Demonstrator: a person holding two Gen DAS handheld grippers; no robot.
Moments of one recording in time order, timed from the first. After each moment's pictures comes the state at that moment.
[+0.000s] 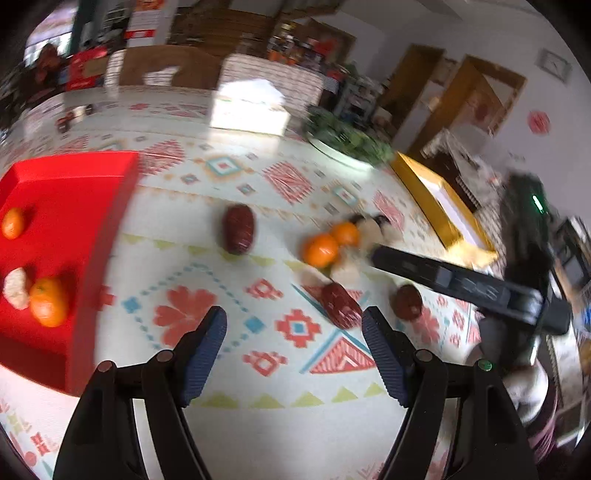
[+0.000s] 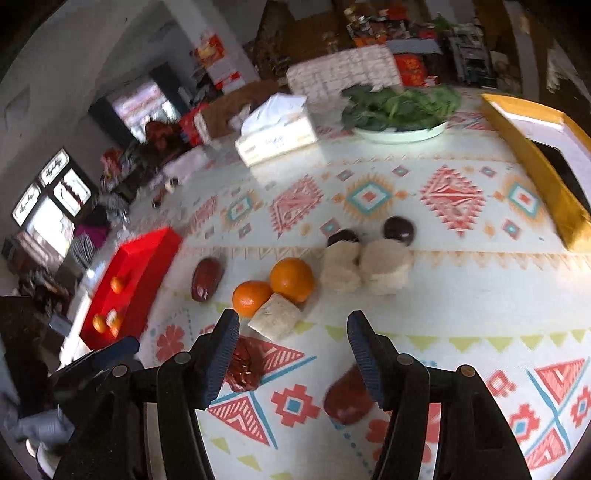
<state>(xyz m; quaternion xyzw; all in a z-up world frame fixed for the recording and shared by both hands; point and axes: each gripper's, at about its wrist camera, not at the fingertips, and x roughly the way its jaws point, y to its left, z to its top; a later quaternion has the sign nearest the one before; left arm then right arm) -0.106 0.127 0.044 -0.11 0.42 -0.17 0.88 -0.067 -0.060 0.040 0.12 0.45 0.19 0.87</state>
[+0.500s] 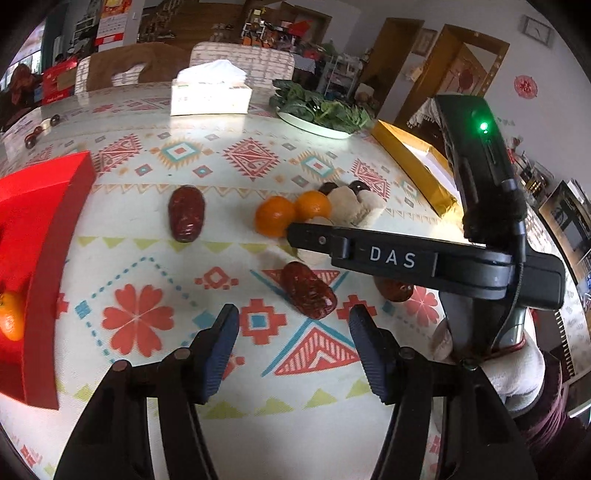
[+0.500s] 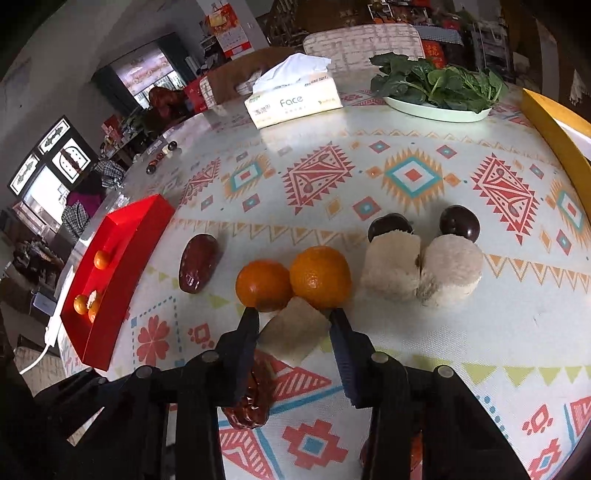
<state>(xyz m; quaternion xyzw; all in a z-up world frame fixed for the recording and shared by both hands) -0.093 0.087 0.028 -0.07 0.45 -0.19 0.87 -0.045 -0.037 0.015 0.10 0.47 0.21 0.85</state>
